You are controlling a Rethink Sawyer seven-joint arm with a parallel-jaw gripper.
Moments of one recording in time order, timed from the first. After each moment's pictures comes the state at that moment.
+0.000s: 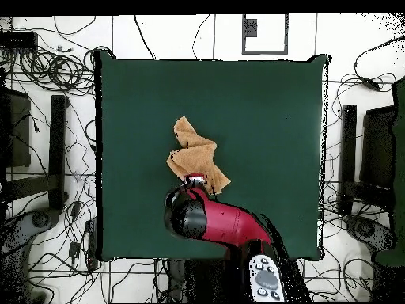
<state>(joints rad) -0.09 -0.72 -0.10 1.99 0.04 0.17 2.99</state>
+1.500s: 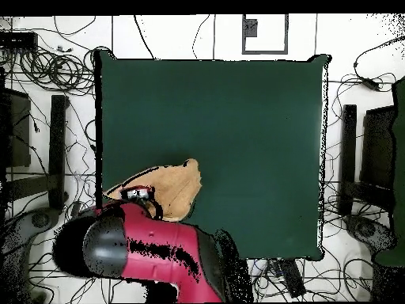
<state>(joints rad) 0.32 -1.02 -0.35 1.81 0.16 0.79 3.03</state>
